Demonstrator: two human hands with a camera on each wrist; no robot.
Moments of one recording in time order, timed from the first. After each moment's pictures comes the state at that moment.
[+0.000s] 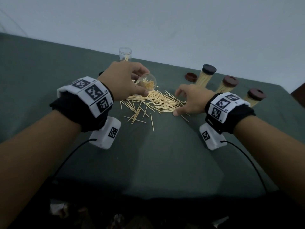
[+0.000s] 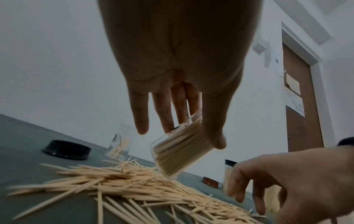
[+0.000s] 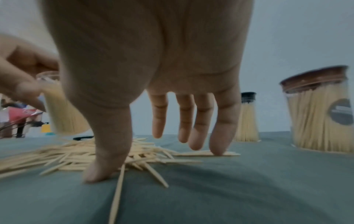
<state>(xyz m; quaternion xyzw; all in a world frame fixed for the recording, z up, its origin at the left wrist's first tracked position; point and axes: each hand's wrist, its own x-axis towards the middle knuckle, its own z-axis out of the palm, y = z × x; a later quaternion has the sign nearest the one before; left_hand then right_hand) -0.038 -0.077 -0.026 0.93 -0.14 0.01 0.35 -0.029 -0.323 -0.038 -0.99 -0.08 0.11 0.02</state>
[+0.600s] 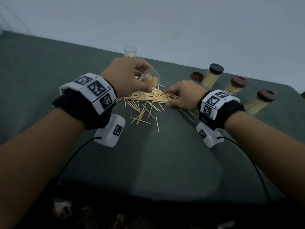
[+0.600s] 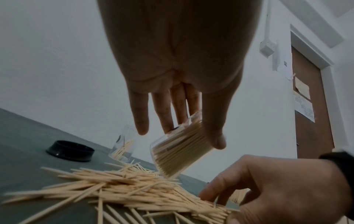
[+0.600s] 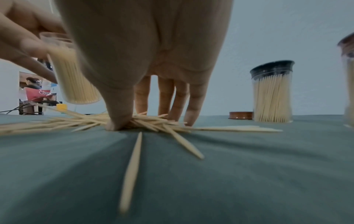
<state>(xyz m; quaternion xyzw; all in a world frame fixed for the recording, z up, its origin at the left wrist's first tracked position) -0.033 -0.071 -0.023 0.92 -0.15 0.02 0.36 -0.004 -0.296 -0.051 -0.98 -0.17 0.08 0.05</state>
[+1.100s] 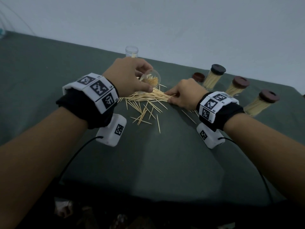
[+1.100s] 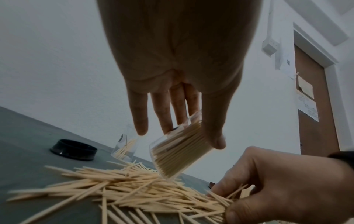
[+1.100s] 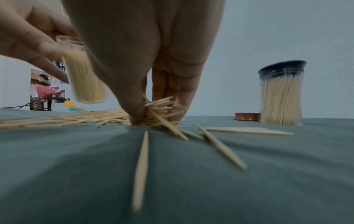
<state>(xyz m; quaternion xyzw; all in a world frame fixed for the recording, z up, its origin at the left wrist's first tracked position) -0.031 -0.072 -0.024 0.92 -0.14 0.02 0.36 -0.009 -0.290 -0.046 -0.98 -0.20 0.04 0.04</state>
